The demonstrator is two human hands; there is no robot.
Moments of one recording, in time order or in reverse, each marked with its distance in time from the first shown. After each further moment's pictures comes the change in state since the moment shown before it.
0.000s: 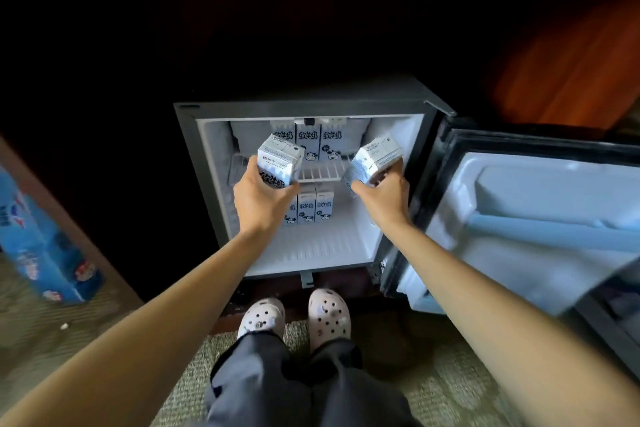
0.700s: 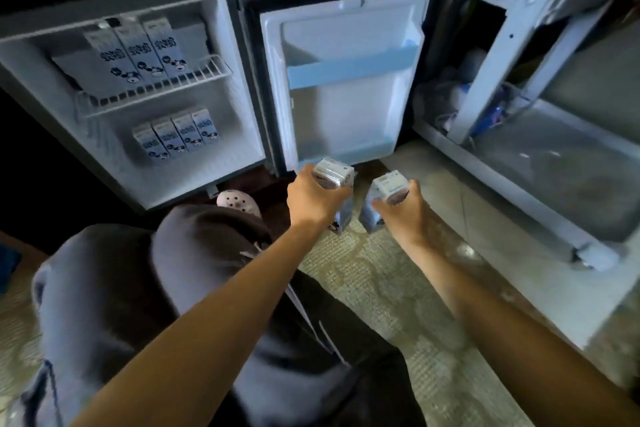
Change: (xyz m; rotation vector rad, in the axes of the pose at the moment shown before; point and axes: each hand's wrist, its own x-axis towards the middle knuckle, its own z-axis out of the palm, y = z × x) left_hand -0.312 0.061 0.082 0.032 -0.698 -0.052; right_hand -0.270 0.150 -0.232 -0.080 0.316 0.475
